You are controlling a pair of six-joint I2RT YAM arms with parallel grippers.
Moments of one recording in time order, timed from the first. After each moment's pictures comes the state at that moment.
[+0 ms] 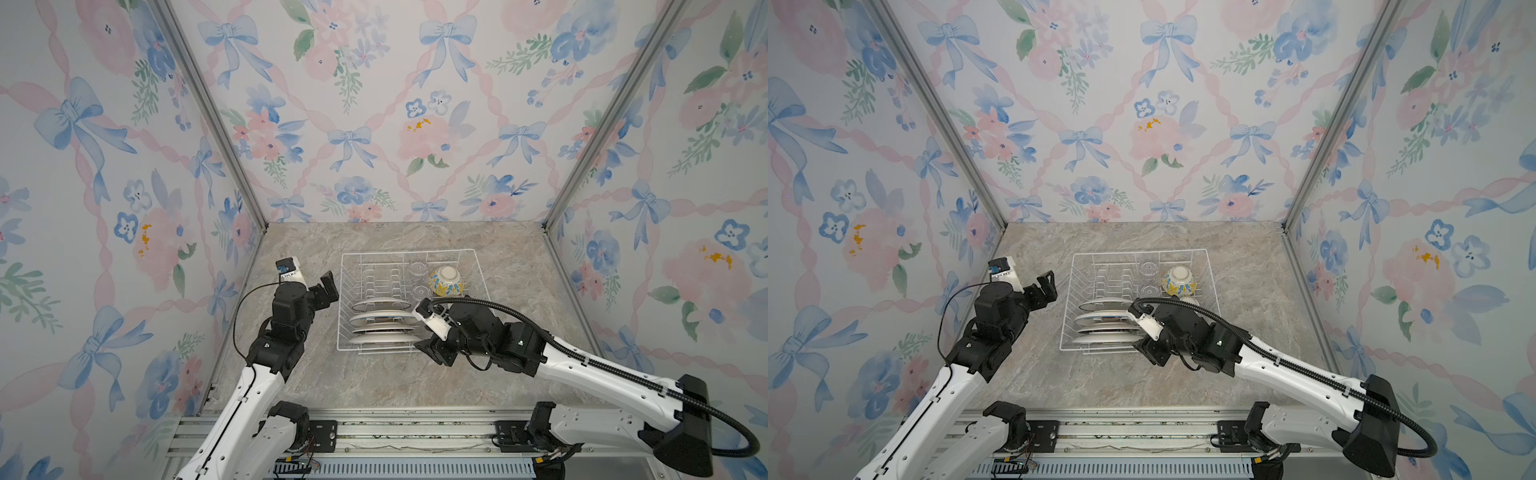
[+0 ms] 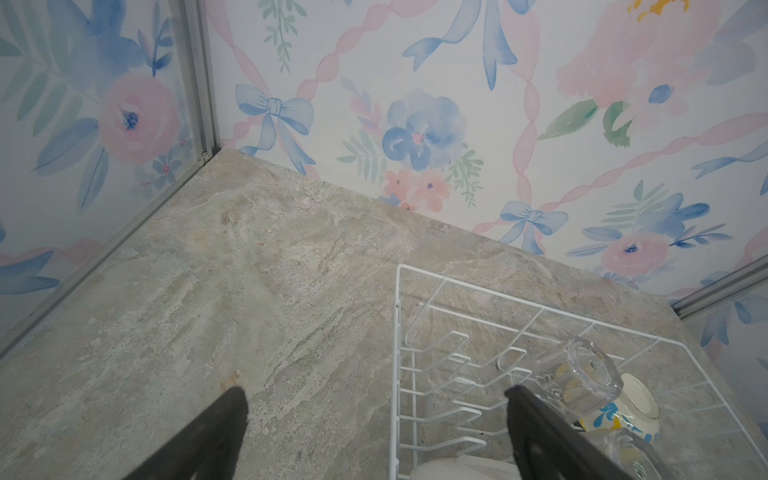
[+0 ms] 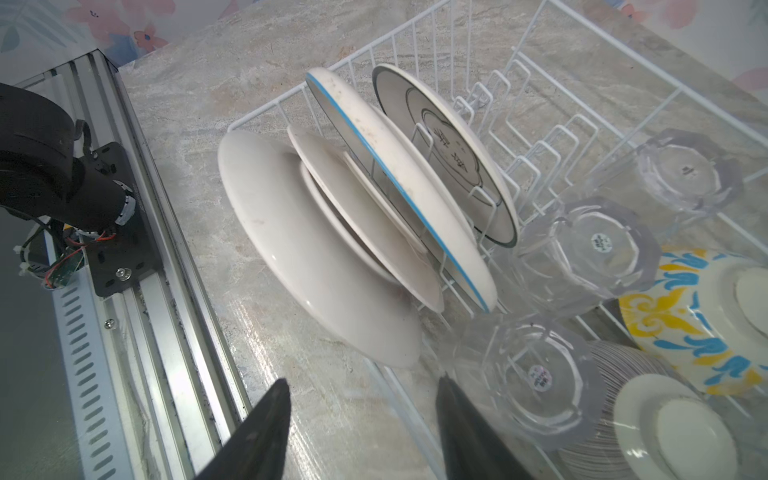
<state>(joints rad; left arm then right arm) -0.24 0.80 0.68 -0.21 -0.25 -0.41 1.01 1.15 0.94 -0.52 -0.03 0.01</state>
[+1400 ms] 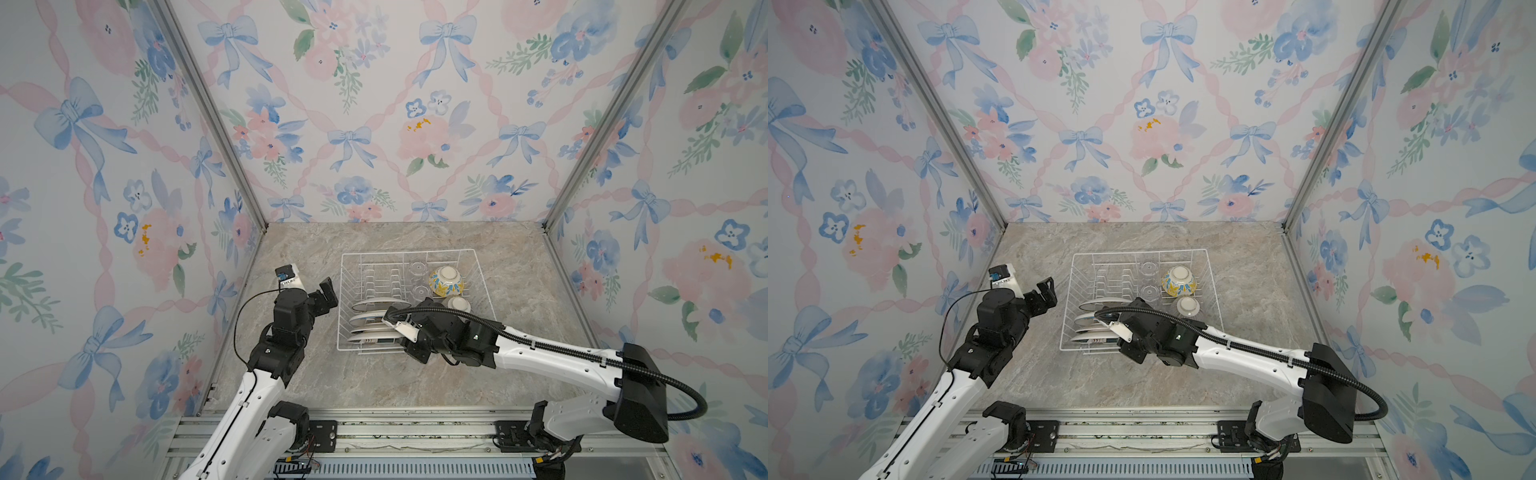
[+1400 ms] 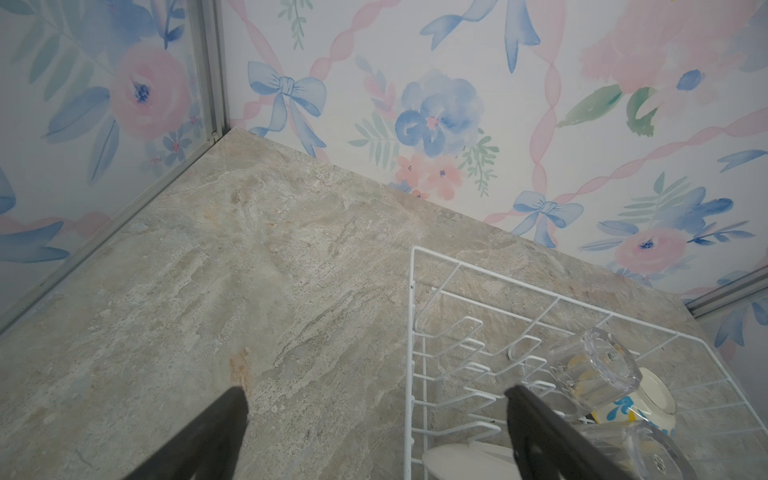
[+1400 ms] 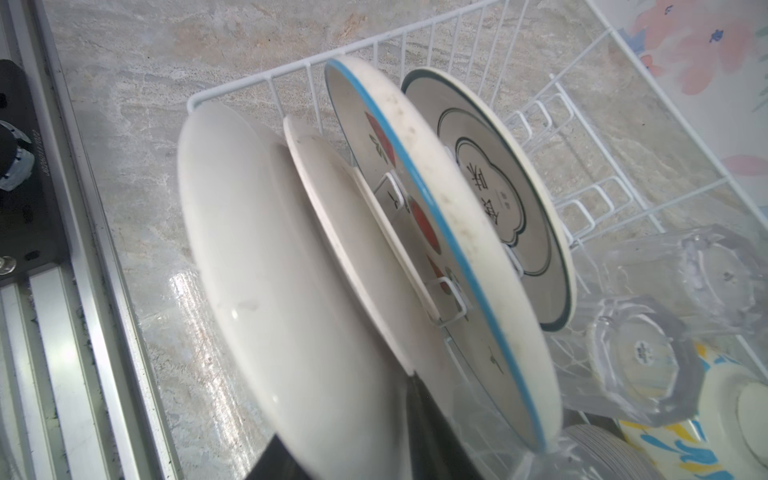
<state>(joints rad) -0.24 0.76 0.62 -0.21 -0.26 -0.44 1.10 1.42 1.06 -0.43 0.12 -0.15</state>
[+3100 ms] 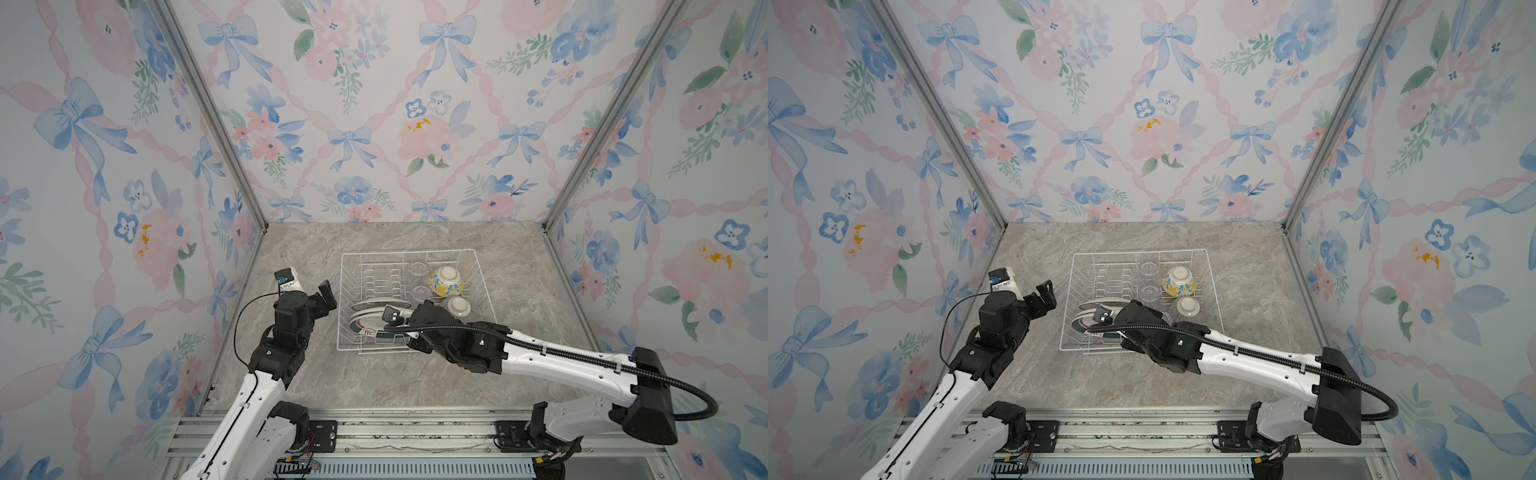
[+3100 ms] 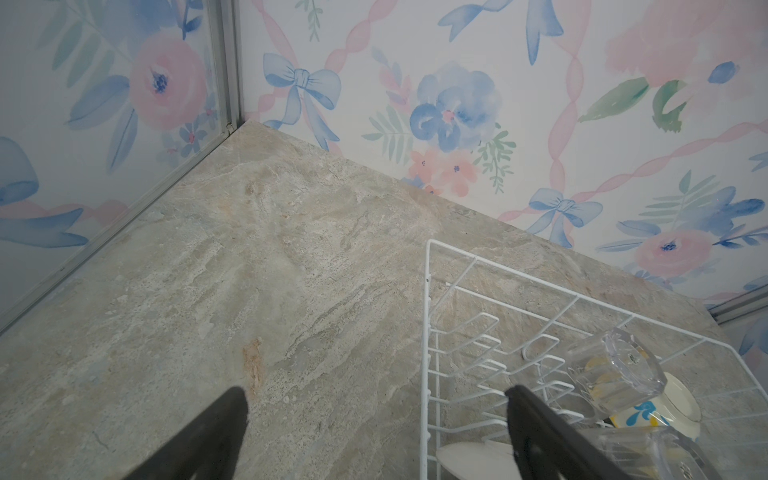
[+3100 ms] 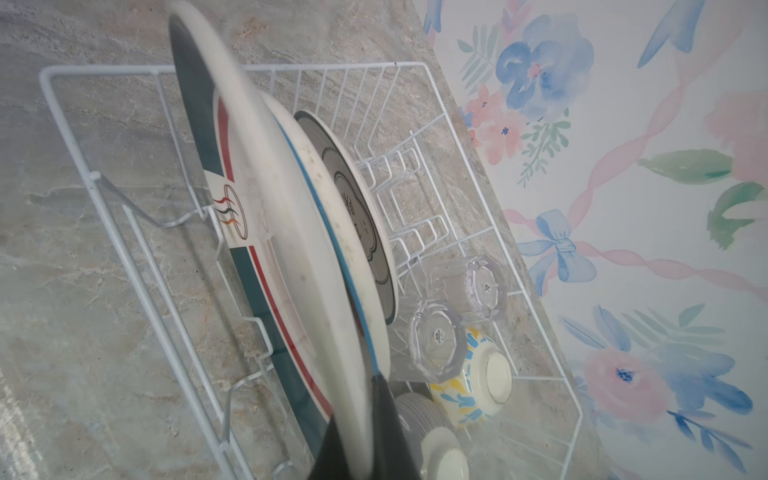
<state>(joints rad) -0.24 0.76 0.59 -0.21 -0.29 -0.45 1.17 1.37 1.12 -0.44 0.48 -0.36</state>
